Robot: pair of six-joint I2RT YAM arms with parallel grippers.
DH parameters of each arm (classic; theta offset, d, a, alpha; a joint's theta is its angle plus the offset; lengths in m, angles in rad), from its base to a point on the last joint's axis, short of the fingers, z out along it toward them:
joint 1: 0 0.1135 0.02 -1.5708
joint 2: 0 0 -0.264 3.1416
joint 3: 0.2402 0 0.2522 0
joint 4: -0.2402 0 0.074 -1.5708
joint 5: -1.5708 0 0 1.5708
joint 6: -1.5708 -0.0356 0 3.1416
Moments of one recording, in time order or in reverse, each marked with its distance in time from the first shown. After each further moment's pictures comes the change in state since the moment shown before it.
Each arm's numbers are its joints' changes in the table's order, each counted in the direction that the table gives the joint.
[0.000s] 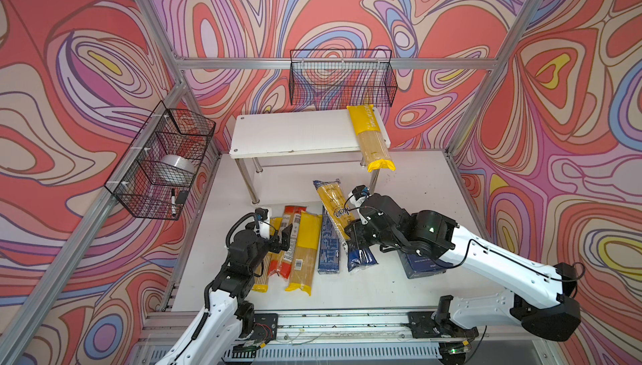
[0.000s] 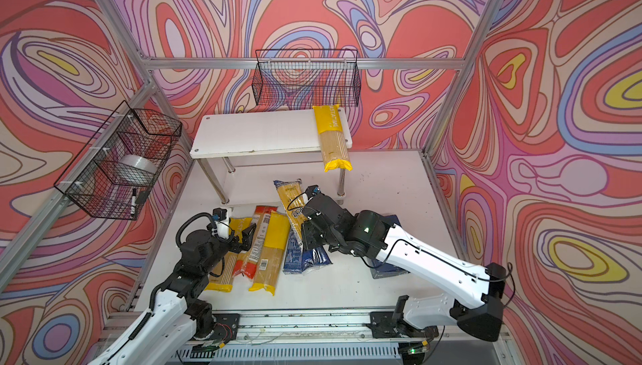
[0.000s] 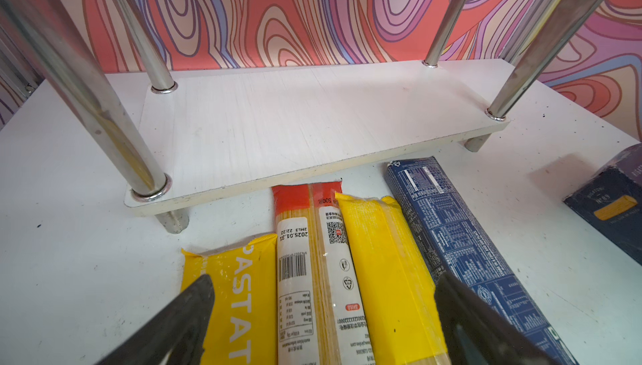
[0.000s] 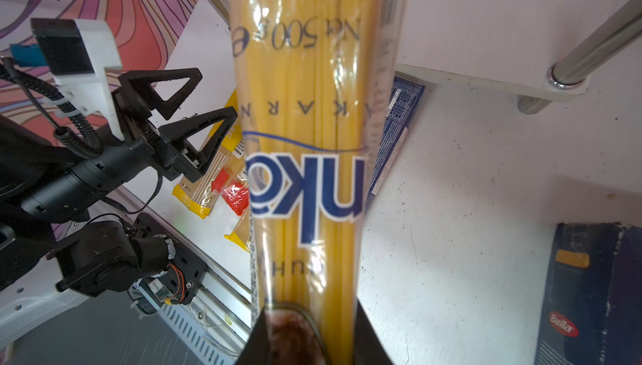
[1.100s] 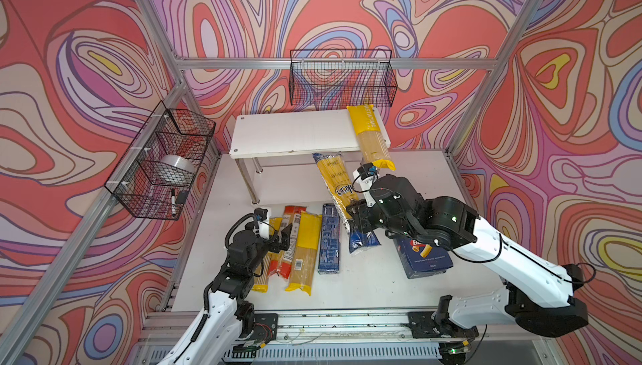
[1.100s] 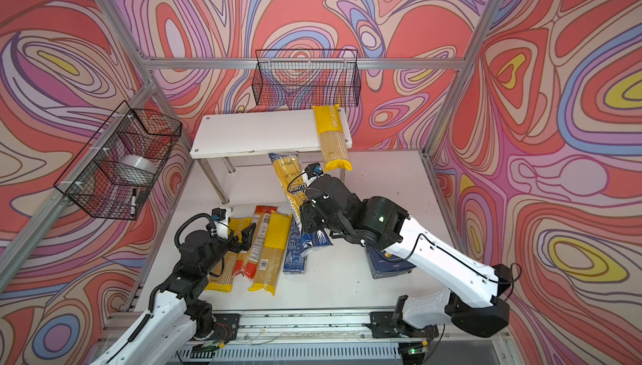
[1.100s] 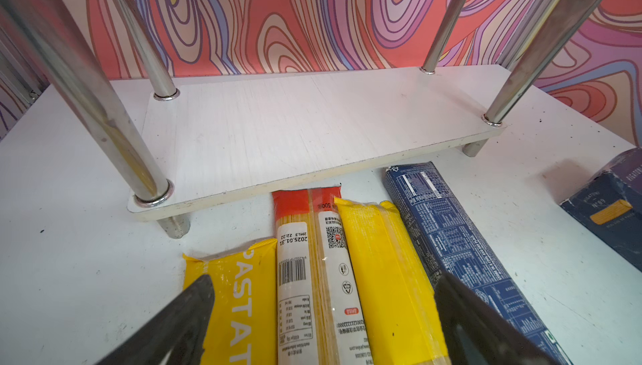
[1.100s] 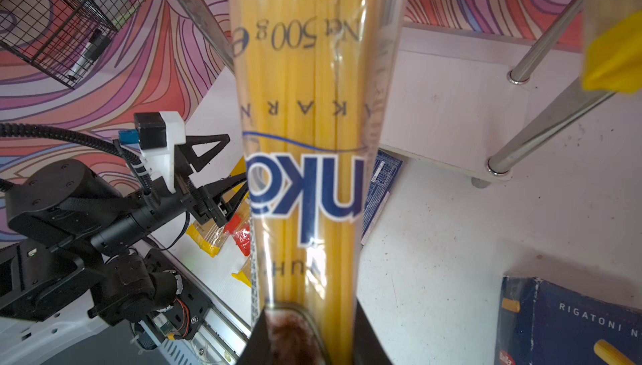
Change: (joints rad) left arm 0.000 -0.014 0.000 0.002 0.001 0.000; right arm 0.003 0.064 0.310 -0.103 -0.112 0.101
